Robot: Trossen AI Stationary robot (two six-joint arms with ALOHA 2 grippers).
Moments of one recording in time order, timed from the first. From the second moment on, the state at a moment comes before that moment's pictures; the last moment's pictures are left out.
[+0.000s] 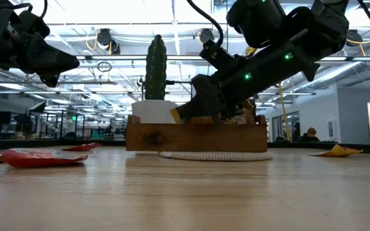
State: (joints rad) left arm 0.11 0.04 0.07 -0.10 0.02 -0.16; right arm 0.18 1.88 0.81 0.60 0.65 0.13
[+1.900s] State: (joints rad) left arm 0.11 0.04 0.07 -0.10 0.02 -0.16; right arm 0.08 2.05 1.47 -0.73 0.21 -0.13
